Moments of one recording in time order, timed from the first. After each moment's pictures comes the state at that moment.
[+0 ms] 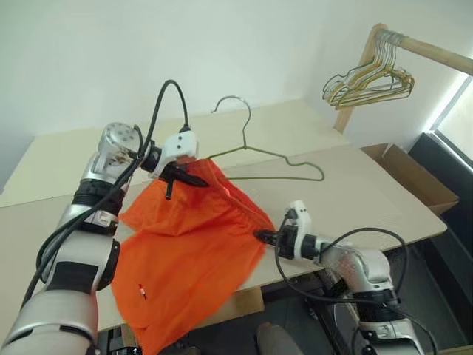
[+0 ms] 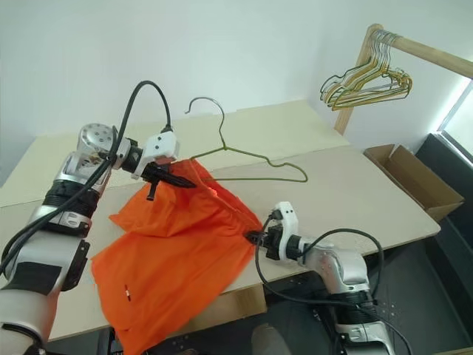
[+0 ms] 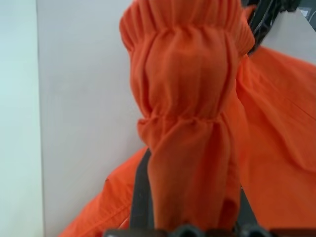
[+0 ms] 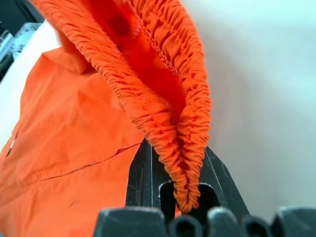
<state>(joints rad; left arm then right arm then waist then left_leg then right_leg) -1.02 0.62 -0.25 0.69 0.02 0.07 -1.54 -0.30 -0.35 0.01 -0.08 0.58 0.98 0.63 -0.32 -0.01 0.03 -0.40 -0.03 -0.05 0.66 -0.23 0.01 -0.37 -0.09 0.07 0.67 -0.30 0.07</state>
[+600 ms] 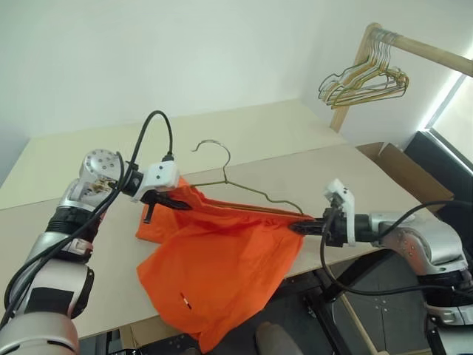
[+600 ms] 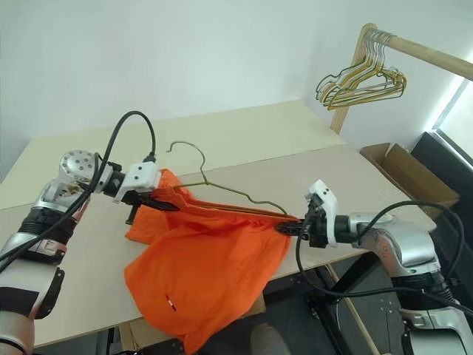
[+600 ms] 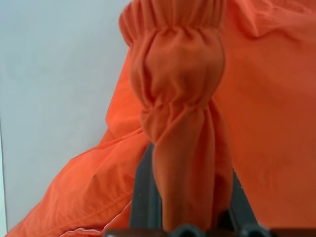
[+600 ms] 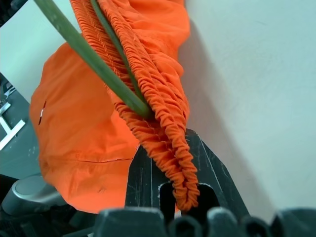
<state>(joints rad) -0.85 0.76 -0.30 0.60 -0.08 -0.11 -1.52 -0.41 -0.78 0.05 -0.10 0.63 0.96 0.98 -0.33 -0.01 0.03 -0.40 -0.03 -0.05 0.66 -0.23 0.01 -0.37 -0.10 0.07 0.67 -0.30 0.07</state>
